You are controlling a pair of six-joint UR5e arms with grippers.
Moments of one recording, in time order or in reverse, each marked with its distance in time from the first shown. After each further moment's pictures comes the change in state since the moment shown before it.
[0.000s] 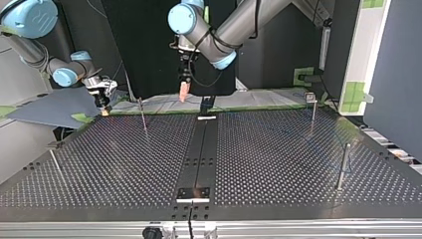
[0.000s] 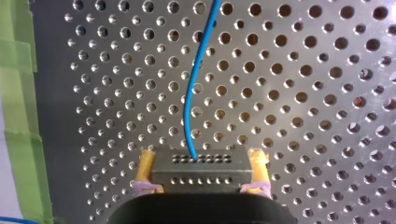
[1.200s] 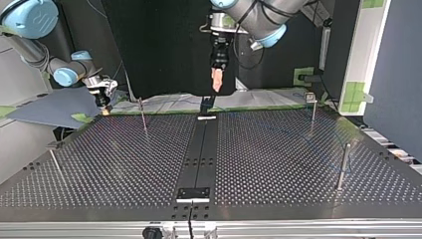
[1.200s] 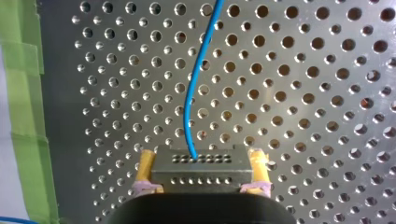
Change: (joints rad) left arm 0.108 0.354 -0.353 0.019 0.052 -0.089; right arm 0.000 0.006 0.000 0.000 -0.002 0.000
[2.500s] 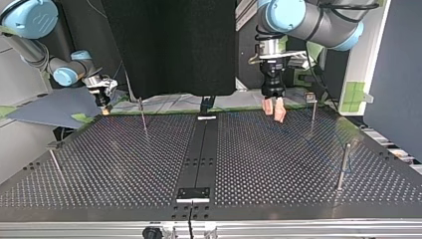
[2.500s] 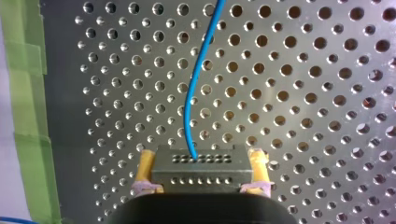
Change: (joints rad) left arm 0.395 0.224 -0.073 0.019 0.172 -0.199; right arm -0.003 0.003 0.000 -0.001 -0.008 0.000
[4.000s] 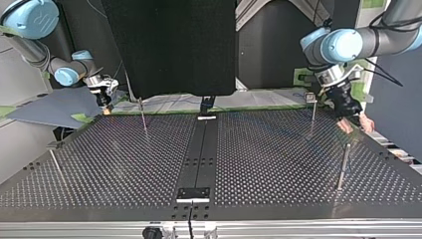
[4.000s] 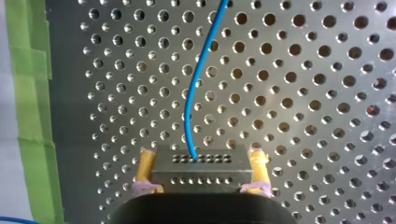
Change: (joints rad) left arm 0.431 -0.045 0.006 0.145 0.017 -0.347; right arm 0.004 0.004 0.000 0.000 -0.002 -0.006
